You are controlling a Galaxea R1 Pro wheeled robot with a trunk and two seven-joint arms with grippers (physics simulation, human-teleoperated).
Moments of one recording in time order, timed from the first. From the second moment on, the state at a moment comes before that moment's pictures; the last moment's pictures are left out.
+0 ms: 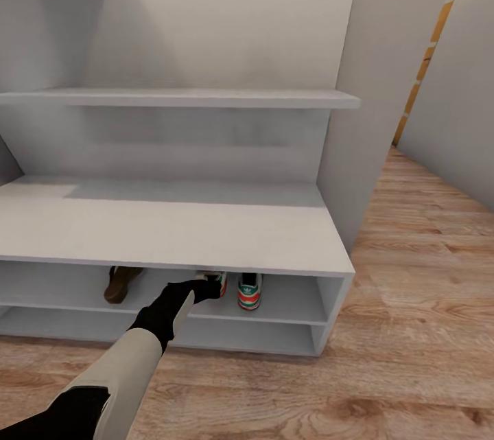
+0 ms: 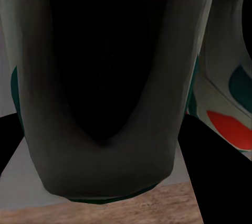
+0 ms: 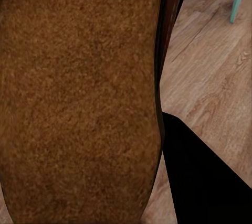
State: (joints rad) left arm -0.84 -0.15 0.04 -0.51 -0.05 0.41 -0.15; right arm -0.61 -0.37 -0.99 -1.09 0.22 0.50 0.07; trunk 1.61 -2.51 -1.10
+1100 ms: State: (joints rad) left arm -0.84 -0.15 0.03 -0.51 -0.05 0.41 -0.15; right arm -0.61 -0.37 -0.99 -1.09 0.22 0.50 0.07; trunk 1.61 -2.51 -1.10
